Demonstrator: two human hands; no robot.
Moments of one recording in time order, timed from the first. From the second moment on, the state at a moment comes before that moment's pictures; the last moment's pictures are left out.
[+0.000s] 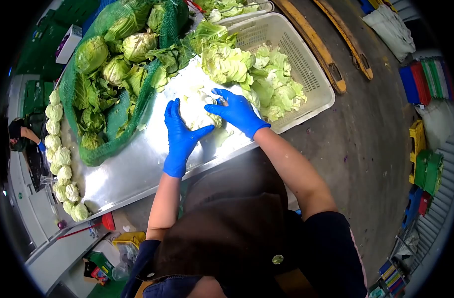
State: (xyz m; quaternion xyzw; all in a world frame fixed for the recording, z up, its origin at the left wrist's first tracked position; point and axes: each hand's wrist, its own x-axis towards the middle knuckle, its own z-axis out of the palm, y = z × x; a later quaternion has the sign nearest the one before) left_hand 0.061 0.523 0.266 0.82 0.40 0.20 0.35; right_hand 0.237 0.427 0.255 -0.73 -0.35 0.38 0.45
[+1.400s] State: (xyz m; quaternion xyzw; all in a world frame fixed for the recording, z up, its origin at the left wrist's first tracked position) left_hand 0.036 0.498 0.277 0.55 0.43 0.40 0.59; right_hand 0.299 0.417 0.281 -0.86 -0.38 0.14 0.31
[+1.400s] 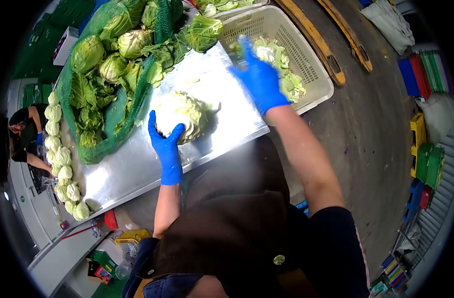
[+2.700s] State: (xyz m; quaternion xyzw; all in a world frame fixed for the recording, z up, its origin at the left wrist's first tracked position) left_hand 0.031 0.543 0.262 0.09 0.37 0.34 0.86; right_hand 0.287 0.434 0.302 -0.66 -0.46 0.32 0.50
